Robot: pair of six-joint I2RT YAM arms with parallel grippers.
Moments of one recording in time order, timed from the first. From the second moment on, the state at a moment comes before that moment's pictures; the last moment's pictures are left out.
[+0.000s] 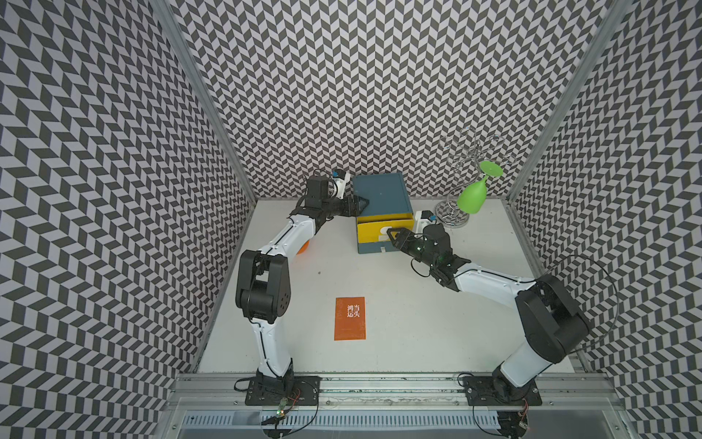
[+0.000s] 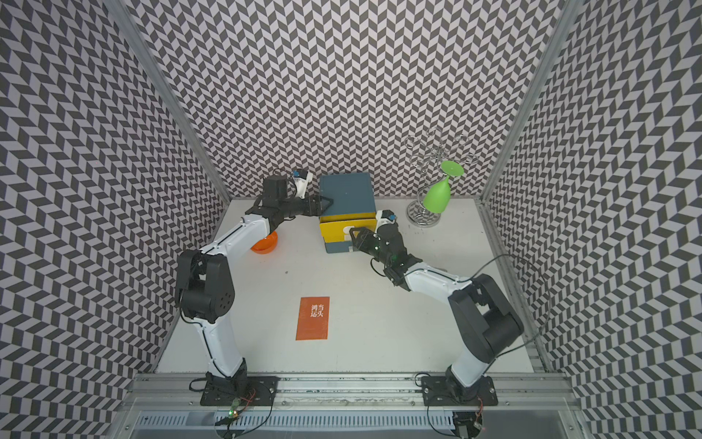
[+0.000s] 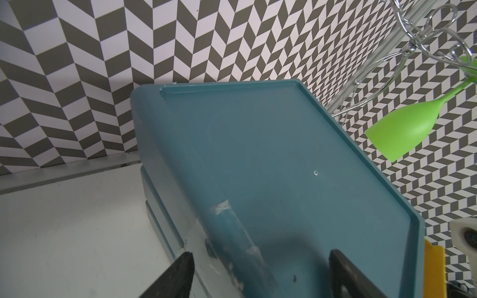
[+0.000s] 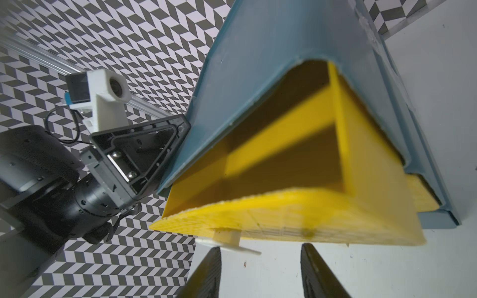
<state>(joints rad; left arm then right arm) -0.23 1.94 1.60 -0.13 0.58 -0.20 0.56 1.68 0.96 0.44 -0.10 0.91</state>
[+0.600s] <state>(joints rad) -0.23 1.94 1.58 -0.11 0.60 -0.20 0.55 1.77 1.00 0.53 -0.07 1.04</state>
